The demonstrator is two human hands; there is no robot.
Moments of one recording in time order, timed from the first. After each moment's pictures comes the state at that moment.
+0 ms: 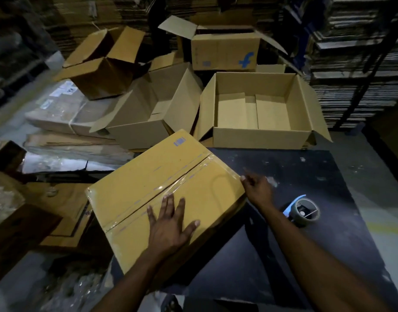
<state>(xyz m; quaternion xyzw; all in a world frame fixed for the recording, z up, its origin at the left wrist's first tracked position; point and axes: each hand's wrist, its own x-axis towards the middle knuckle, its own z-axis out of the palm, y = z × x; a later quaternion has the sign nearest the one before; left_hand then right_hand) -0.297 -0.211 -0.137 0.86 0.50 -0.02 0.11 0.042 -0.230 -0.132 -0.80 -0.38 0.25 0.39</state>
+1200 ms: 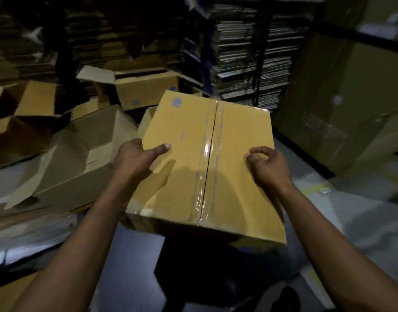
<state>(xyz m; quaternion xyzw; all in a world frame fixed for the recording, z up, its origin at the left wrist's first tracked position) -0.208 -0.073 0.112 0.75 0.44 0.25 0.42 0.029 -0.344 0.072 -0.85 -0.19 0.06 0.48</state>
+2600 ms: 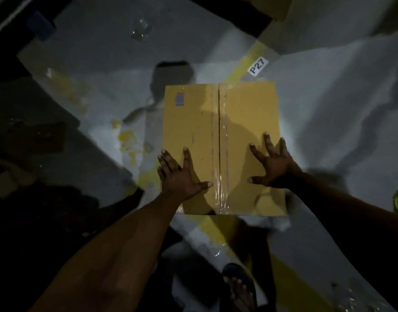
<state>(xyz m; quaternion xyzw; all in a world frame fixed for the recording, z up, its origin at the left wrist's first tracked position) 0.679 -0.464 -0.853 0.93 0.18 -0.28 0.13 0.795 -0.771 -0.835 -0.92 -0.20 0.33 -0.01</state>
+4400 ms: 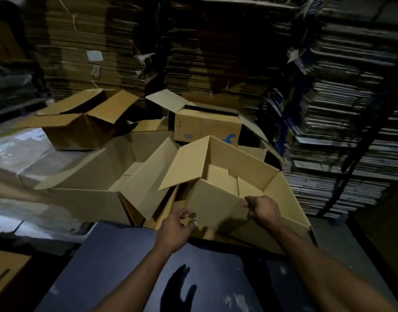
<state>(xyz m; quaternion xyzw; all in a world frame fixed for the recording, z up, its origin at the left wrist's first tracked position) -0.021 0.031 -0.089 0.70 0.52 0.27 0.41 0.324 -0.001 -0.059 -0.79 -0.61 -0.02 0.07</state>
